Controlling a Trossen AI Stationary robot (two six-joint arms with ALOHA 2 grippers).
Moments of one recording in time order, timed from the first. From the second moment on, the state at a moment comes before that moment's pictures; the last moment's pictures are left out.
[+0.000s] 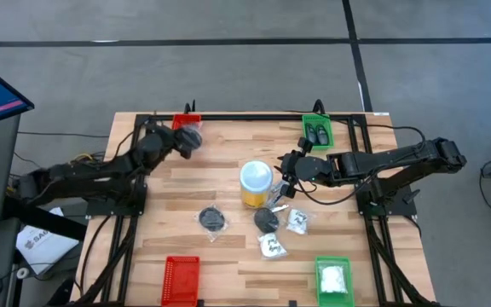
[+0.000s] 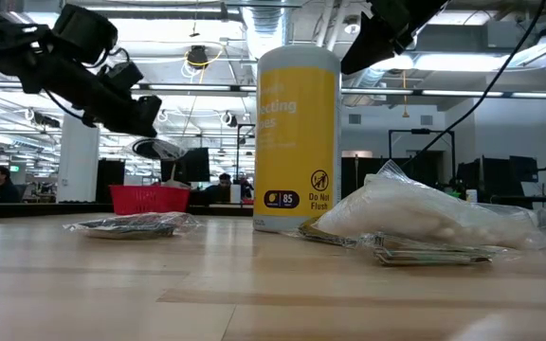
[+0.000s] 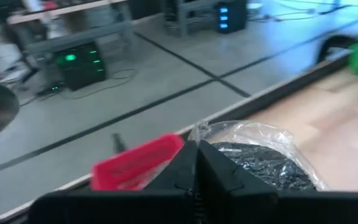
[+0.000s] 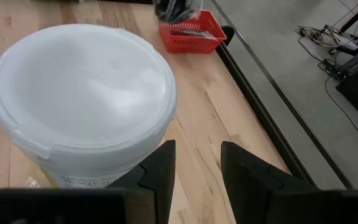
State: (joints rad) left arm 0.50 0.86 0.25 0.31 -0.60 -0.05; right arm 0.12 1.30 1.02 -0.41 0.57 0.07
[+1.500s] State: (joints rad) left arm 0.80 1.22 0.25 0.65 -0.42 -0.14; right arm 0.12 1.30 1.02 -0.41 0.57 0.07
